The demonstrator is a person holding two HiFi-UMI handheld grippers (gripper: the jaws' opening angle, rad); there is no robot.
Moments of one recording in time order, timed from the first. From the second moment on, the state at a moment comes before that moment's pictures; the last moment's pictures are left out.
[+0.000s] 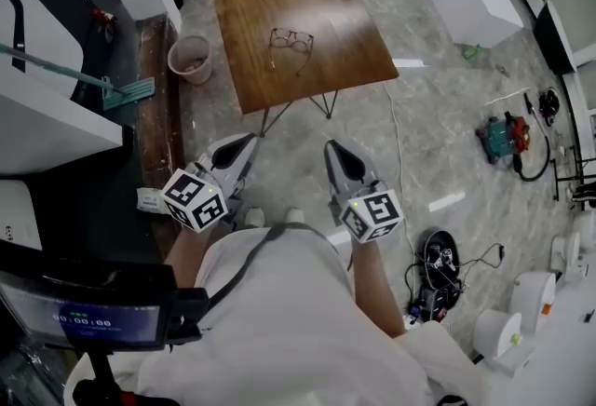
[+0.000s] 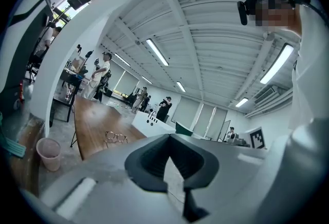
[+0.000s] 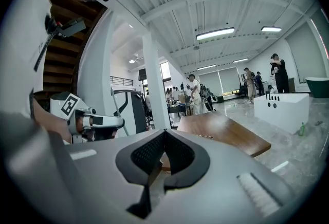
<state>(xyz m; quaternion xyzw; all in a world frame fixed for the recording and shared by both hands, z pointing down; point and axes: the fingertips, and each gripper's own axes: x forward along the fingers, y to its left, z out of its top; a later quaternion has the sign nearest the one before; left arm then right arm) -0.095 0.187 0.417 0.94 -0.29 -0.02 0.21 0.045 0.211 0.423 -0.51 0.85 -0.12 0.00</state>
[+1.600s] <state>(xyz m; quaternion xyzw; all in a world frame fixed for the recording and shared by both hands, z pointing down) -0.085 0.035 0.430 0.92 -0.32 -0.02 0.22 0.059 0.041 0.434 -0.47 0.87 -0.12 -0.02</state>
